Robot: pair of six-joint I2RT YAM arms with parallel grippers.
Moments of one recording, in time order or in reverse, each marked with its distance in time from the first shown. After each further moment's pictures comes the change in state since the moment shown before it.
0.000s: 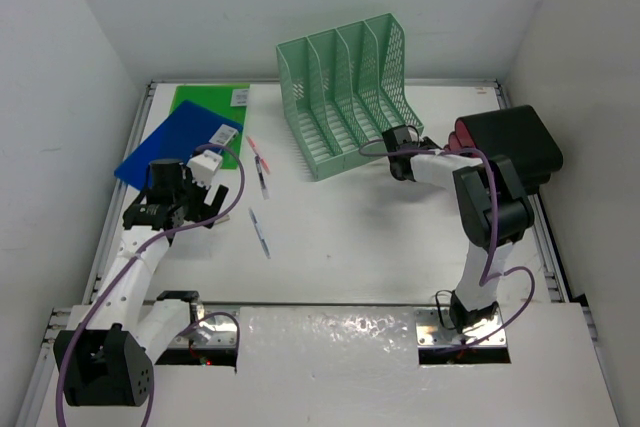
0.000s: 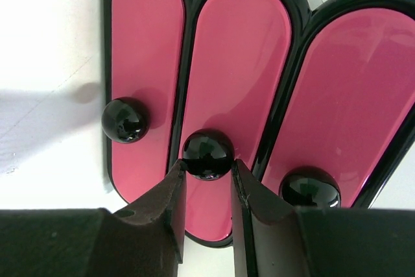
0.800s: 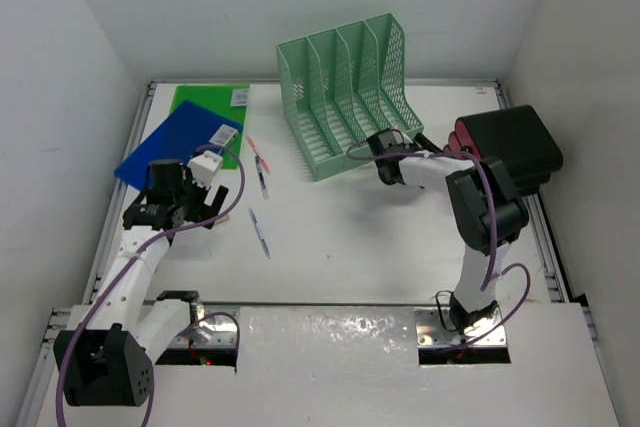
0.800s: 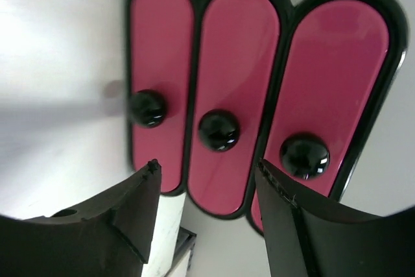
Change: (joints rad) left arm 0.000 0.000 0.000 -0.007 0.000 0.002; right arm 0.109 0.000 0.026 -0.093 0.057 0.157
